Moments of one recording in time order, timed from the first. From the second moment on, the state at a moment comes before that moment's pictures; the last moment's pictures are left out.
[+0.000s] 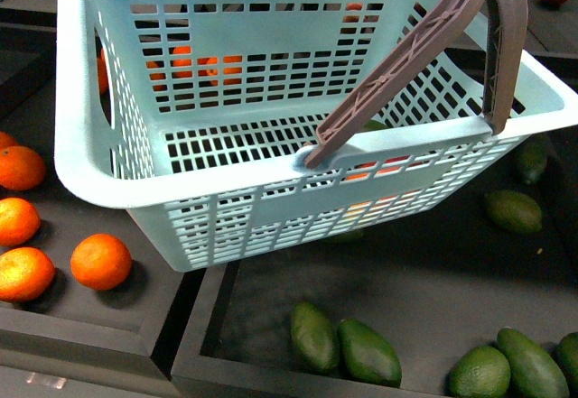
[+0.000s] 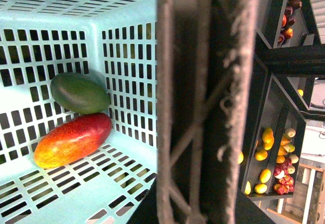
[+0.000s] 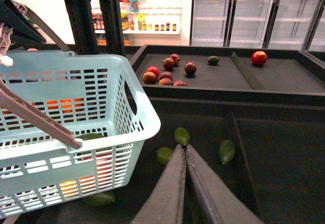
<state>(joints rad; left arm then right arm) -0.45 2.01 1.80 -0.43 0.18 -0.94 0.00 0.01 0.01 0.00 0.00 0.00</state>
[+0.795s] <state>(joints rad) -0.46 2.01 1.80 -0.43 0.18 -0.95 0.00 0.00 0.01 0.00 0.00 0.00</state>
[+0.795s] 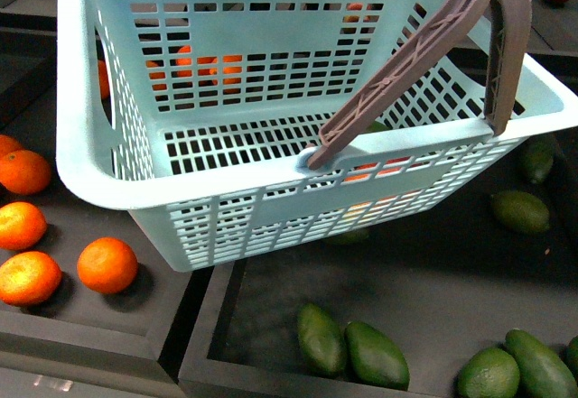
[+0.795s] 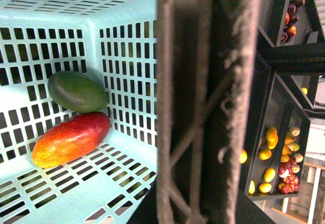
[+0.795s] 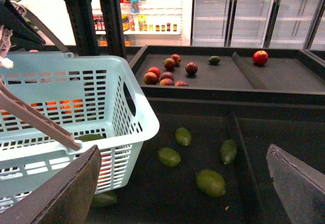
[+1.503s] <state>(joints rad) -0.45 2.01 1.80 -0.43 0.16 -0.94 0.00 0.00 0.01 0.00 0.00 0.00</state>
